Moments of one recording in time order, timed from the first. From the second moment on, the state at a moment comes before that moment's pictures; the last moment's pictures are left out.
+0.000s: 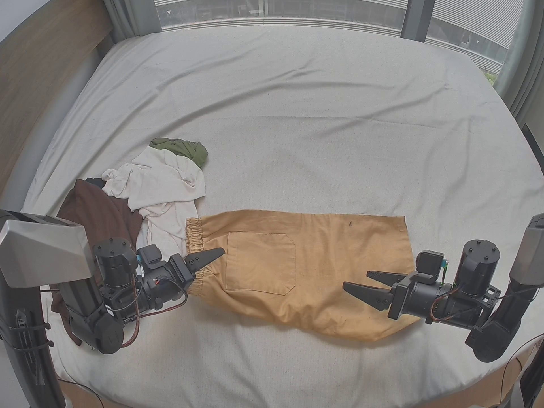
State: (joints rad) left arm -0.26 2.22 -0.44 -1.55 -0.48 -0.90; right arm 0.44 1.99 -0.24 -1.54 0.42 0.41
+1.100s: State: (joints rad) left arm -0.08 2.19 -0.29 -1.54 -0.49 -0.51; right arm 0.45 2.02 -0.24 -1.54 0.42 0.40
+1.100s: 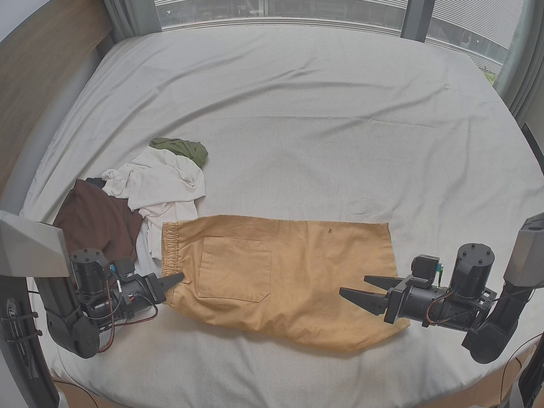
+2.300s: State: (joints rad) left arm -0.40 2.06 -0.34 -1.55 -0.44 -0.60; right arm 0.47 1.97 -0.25 -1.54 0.42 0.41
